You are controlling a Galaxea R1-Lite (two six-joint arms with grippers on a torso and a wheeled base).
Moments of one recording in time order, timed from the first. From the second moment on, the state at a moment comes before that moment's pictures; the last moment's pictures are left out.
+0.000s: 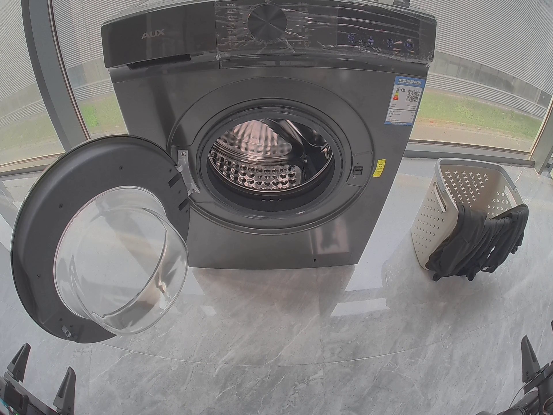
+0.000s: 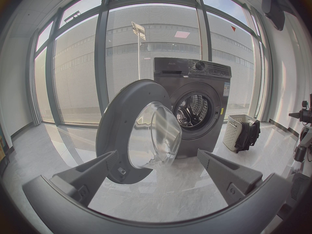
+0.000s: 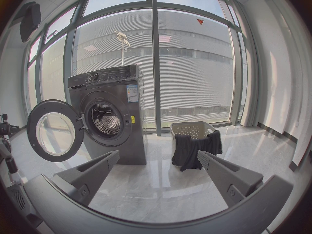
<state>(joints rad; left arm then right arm) 0.00 0.02 -0.02 0.00 -0.01 0.02 0.01 0.01 -0.02 -0.05 -0.07 0.03</state>
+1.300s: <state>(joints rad) 0.00 0.02 -0.02 0.00 -0.01 0.01 0.01 0.01 -0.02 -0.01 0.01 0.00</state>
